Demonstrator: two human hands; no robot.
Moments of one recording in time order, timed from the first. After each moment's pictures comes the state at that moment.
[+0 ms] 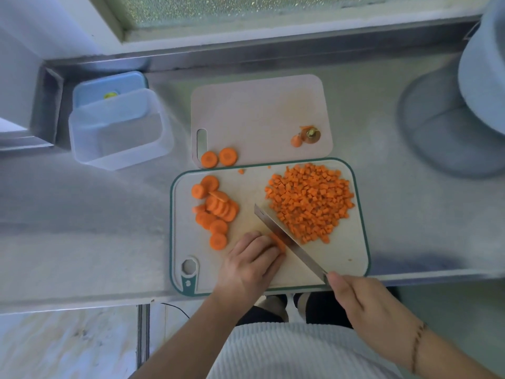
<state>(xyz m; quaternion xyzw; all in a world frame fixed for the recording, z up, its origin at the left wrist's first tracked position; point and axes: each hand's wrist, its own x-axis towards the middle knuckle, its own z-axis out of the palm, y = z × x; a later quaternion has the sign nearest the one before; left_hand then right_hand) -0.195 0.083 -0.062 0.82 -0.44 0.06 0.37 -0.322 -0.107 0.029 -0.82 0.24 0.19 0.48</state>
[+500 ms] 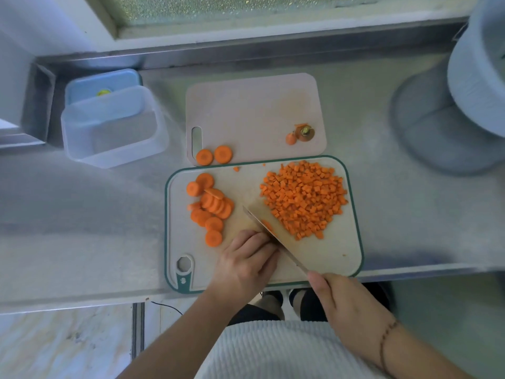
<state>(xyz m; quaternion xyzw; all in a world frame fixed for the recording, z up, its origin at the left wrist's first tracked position) -0.196 0.081 -0.062 0.81 -0.45 0.06 0.36 -0.320 -0.089 0.029 -0.86 0.23 0.22 0.40</state>
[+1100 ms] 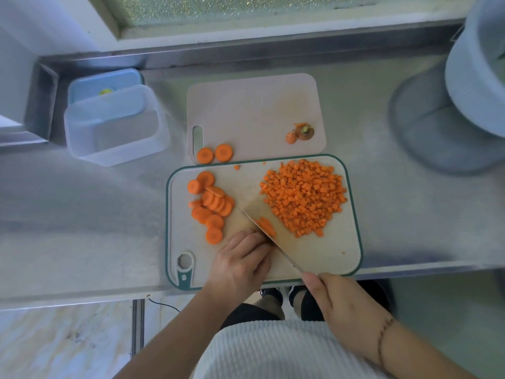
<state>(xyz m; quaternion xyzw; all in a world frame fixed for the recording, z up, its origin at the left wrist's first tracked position) -0.196 0.092 -0.062 0.81 -0.45 0.05 0.36 -0.322 -0.083 0.029 -0.85 0.21 0.22 0.42</state>
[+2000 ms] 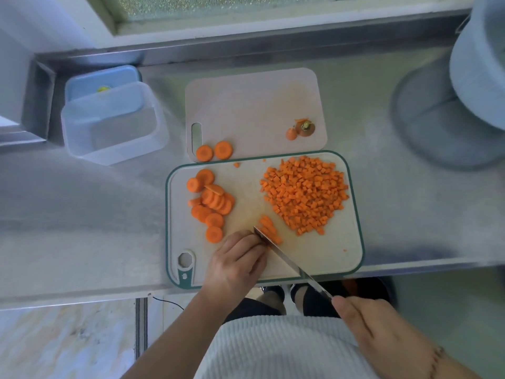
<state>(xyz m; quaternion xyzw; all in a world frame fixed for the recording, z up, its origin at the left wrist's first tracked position) -0.198 0.101 -0.066 0.82 -0.44 0.06 0.37 -0.356 -0.102 0.044 -0.84 0.23 0.25 0.42</state>
